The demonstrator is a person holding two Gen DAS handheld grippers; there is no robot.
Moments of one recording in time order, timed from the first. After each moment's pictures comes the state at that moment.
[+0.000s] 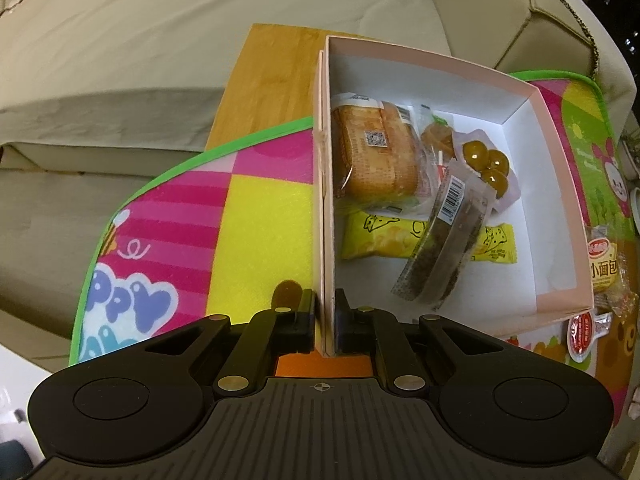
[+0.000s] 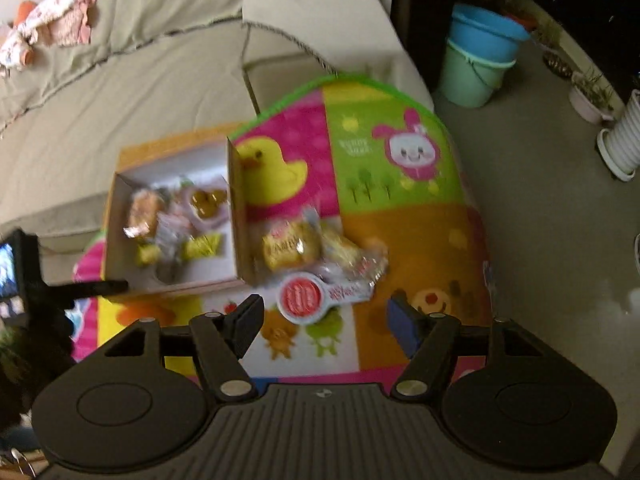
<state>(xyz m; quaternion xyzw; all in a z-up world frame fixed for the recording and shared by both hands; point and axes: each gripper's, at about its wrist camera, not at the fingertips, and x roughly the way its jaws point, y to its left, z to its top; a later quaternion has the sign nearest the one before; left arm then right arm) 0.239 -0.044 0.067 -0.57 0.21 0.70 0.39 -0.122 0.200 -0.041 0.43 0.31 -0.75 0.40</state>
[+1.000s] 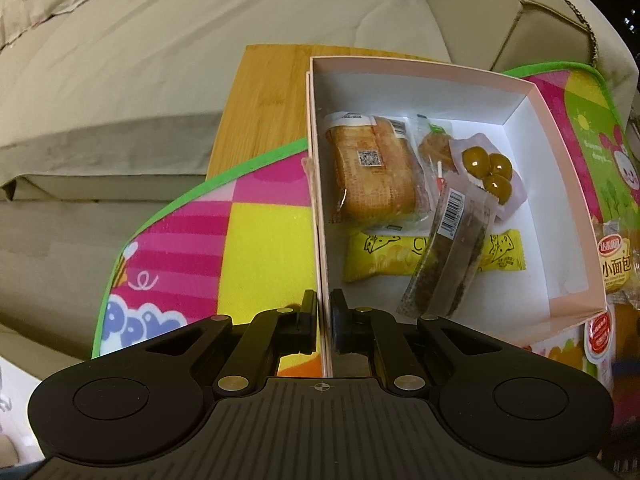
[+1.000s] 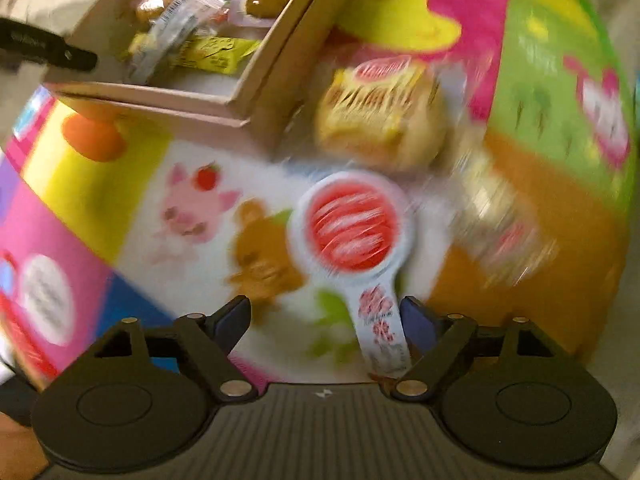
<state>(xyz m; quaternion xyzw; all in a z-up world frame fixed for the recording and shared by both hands) 0.242 -0.032 0.071 -0.51 0.28 0.68 0.44 -0.131 0.162 -0.225 0.50 0.42 -0.62 0.43</state>
